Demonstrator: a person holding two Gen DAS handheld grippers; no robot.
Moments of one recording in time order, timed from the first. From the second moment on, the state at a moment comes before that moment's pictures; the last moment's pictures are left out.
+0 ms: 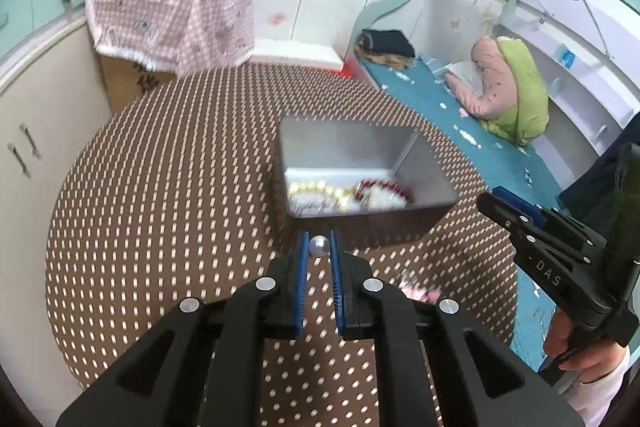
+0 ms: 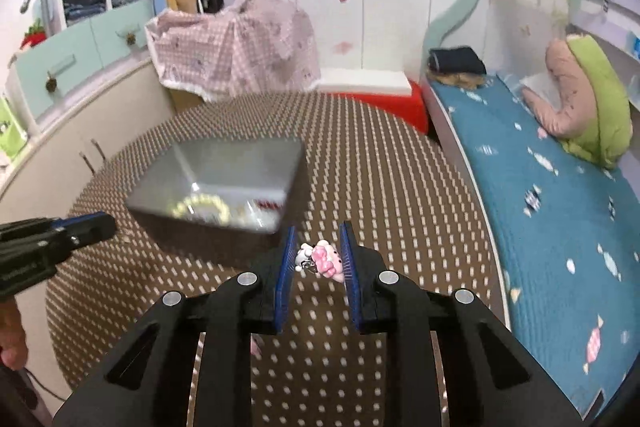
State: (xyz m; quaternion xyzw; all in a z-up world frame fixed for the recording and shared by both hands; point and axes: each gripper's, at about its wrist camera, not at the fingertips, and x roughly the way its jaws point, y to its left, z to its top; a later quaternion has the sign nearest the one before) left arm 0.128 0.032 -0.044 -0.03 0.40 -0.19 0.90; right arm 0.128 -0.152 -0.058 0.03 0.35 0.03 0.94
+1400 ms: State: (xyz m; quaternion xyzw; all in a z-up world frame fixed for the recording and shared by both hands) left arm 0.164 0.020 -0.025 -0.02 0.41 -0.18 0.90; right arm 0.157 -0.133 -0.022 0.04 0.33 0.05 0.94
